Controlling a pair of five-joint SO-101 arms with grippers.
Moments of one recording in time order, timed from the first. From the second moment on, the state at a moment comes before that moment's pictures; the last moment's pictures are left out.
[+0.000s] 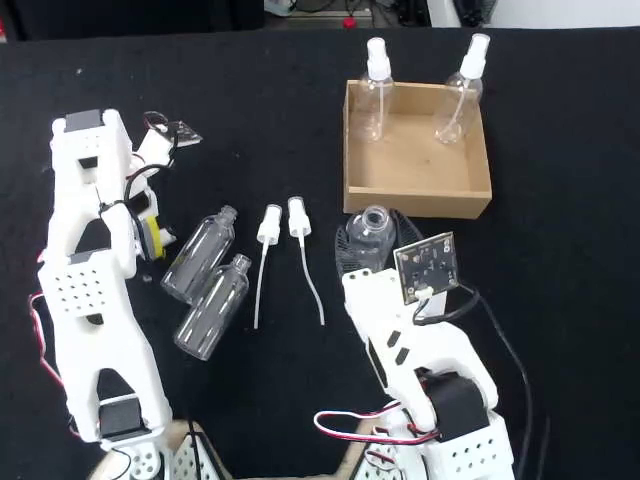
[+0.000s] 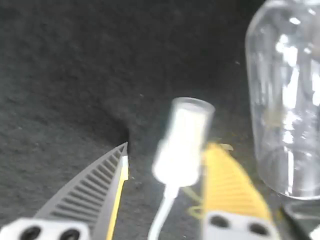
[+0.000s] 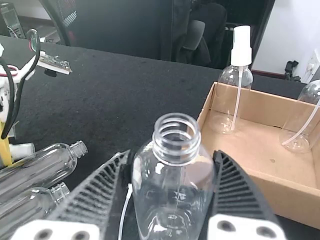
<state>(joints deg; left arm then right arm) -17.6 45.8 -37.8 97.1 -62.6 -17.5 -98.3 81.2 44.9 1.5</state>
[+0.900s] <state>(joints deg) -20.8 -1.0 -20.8 100.1 -35.6 -17.5 -98.3 81.2 44.9 1.5</state>
